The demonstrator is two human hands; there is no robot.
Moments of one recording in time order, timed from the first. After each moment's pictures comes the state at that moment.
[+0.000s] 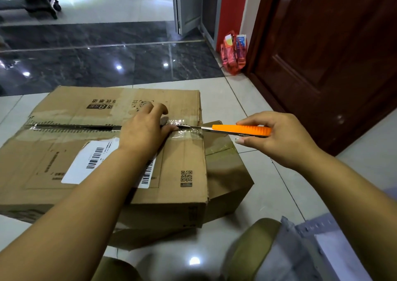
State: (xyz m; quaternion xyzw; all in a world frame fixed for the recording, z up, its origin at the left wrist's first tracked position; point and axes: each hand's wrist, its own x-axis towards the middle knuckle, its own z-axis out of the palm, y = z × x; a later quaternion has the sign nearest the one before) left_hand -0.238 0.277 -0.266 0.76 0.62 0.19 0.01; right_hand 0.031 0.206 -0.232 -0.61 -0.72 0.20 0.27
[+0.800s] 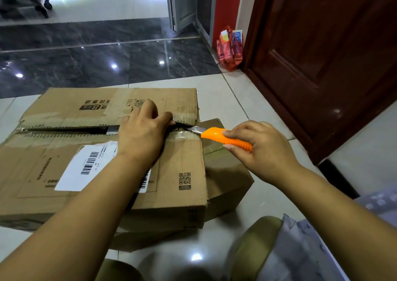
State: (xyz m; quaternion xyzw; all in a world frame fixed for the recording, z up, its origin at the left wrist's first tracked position) left_hand -0.238 0.274 -0.274 0.81 0.55 0.18 -0.12; right_hand 0.014 0.204 -0.278 -0.57 -0.78 0.00 0.27
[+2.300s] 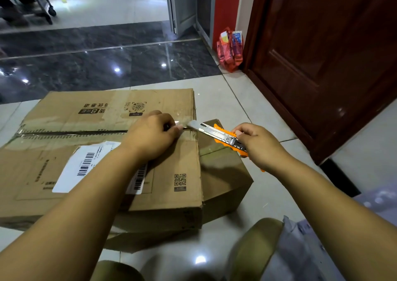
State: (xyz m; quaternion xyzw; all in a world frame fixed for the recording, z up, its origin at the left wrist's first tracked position) left_hand -0.219 0.272 -0.251 0.78 0.59 0.15 0.15; right_hand 0.016 0.219 -0.273 -0.69 -0.58 0.33 0.27
